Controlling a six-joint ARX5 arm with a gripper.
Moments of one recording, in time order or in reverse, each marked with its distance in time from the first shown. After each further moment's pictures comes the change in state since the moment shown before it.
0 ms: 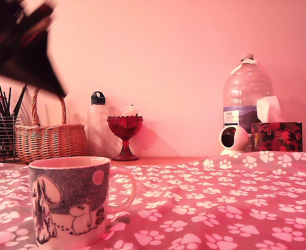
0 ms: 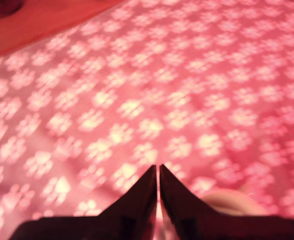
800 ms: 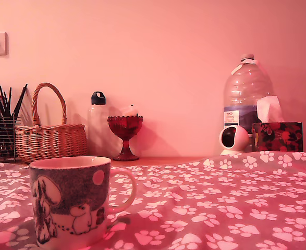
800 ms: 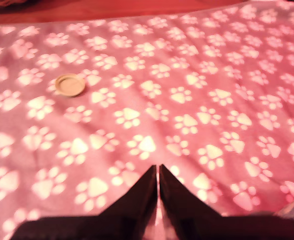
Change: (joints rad) arm 0.458 -0.178 -0.339 0.301 0.216 -0.041
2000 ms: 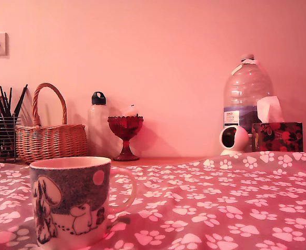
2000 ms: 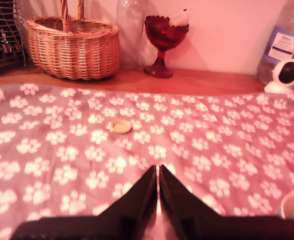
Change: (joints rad) arm 0.047 -0.886 -0.200 -0.417 -0.101 -0.137
